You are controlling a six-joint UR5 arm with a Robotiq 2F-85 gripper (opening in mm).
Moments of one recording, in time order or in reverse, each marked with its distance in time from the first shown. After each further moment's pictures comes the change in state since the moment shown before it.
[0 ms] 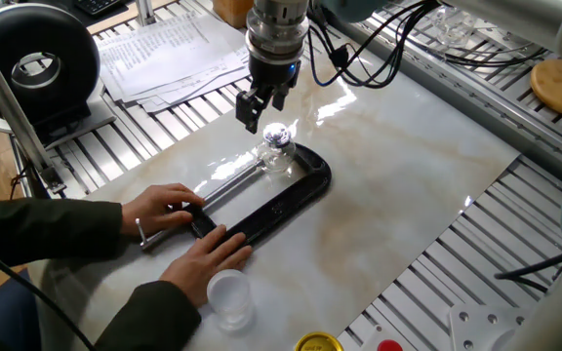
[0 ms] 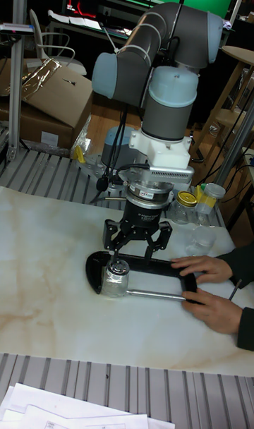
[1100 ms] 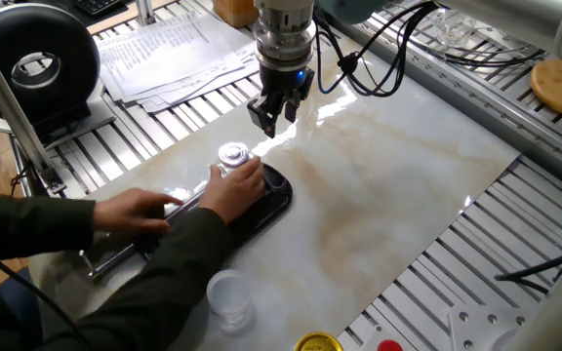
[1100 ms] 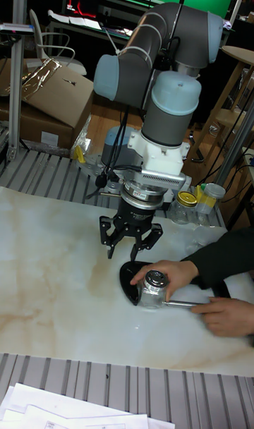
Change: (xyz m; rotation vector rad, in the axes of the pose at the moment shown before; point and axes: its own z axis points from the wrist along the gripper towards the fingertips) arm 0.029 -0.008 0.002 0.053 0.087 0.101
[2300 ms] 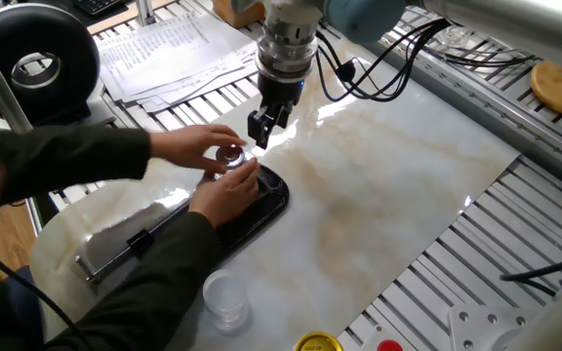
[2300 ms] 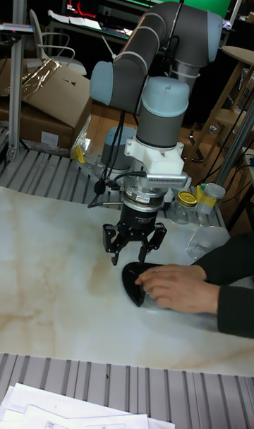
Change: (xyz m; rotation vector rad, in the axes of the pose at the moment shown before) arm 0.000 0.015 0.014 -0.054 -0.047 -0.131
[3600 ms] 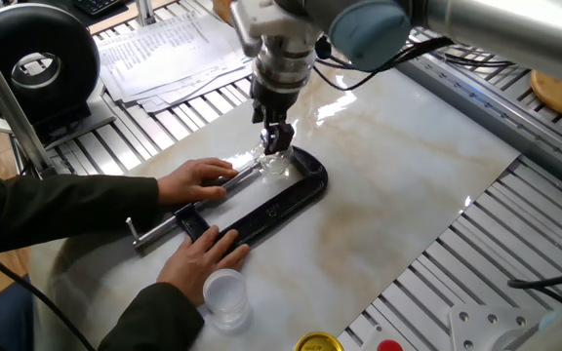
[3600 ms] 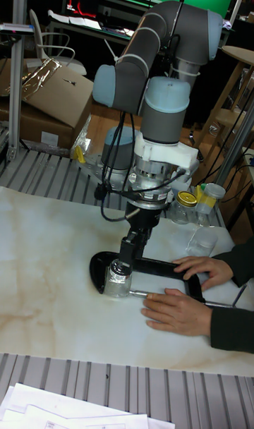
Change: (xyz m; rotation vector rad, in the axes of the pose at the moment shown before) arm -0.007 0.010 -0.001 0.034 -0.081 -0.867
